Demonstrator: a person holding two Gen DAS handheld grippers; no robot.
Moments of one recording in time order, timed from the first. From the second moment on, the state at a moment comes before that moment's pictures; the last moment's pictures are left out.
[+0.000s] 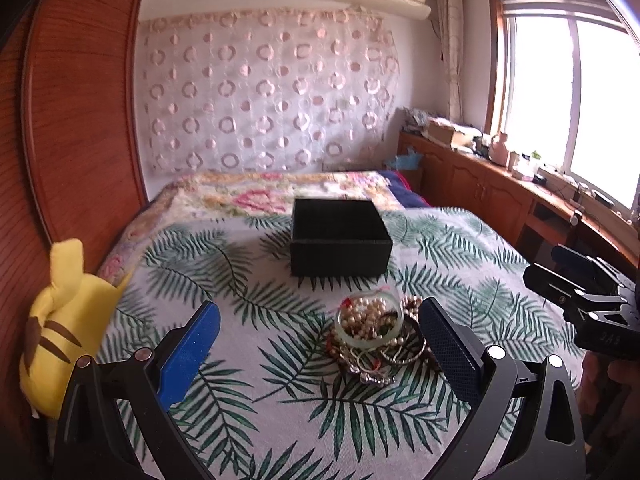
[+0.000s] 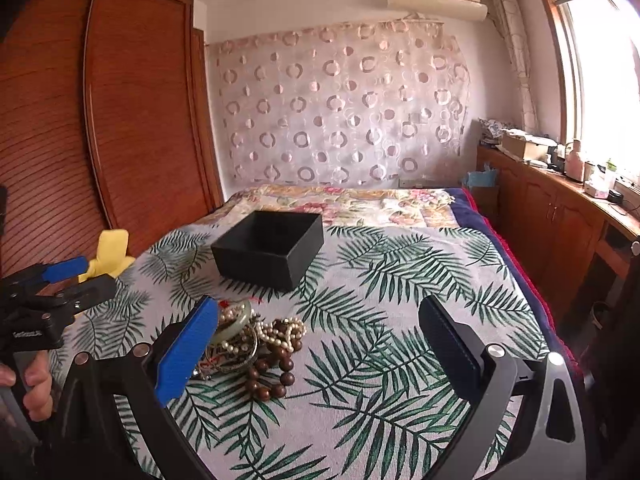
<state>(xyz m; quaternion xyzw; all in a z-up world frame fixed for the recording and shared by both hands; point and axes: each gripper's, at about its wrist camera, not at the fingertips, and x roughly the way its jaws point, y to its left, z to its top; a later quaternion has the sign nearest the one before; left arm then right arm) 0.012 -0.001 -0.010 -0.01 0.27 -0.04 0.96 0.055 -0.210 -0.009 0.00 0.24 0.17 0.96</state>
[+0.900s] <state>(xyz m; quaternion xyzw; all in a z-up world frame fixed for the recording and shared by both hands) 0.116 -0.023 -0.085 -0.03 0.42 -0.17 0.89 0.062 -0.188 -0.063 -0.05 0.31 0.25 0.91</state>
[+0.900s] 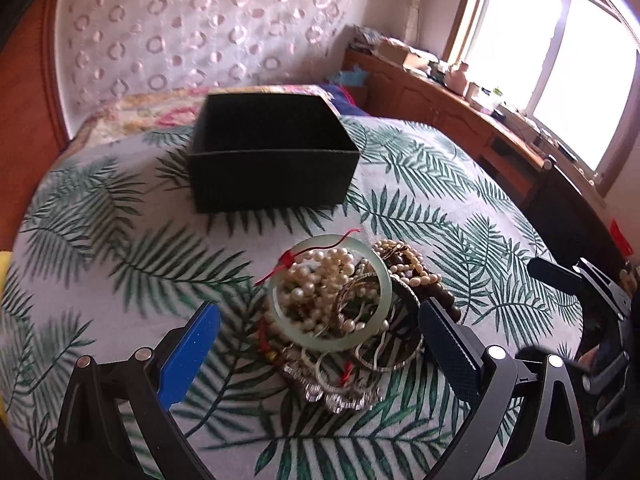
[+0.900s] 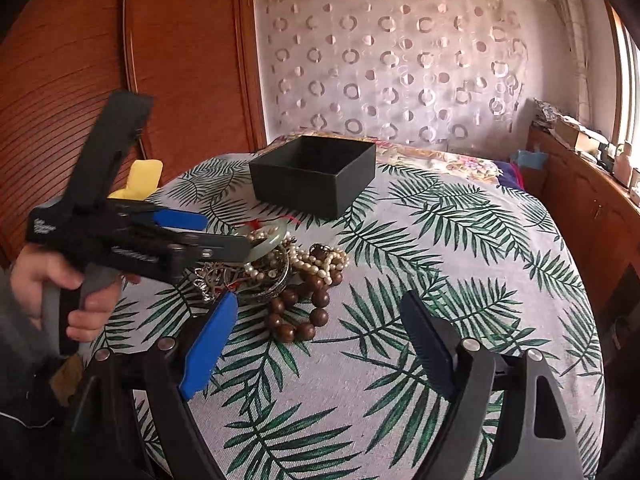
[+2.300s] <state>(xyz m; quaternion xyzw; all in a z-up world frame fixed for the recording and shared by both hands) 0.123 0.050 -0.084 -0.07 0.41 -0.15 0.90 0.124 -0.103 -0.078 -0.20 0.35 0.40 0.82</state>
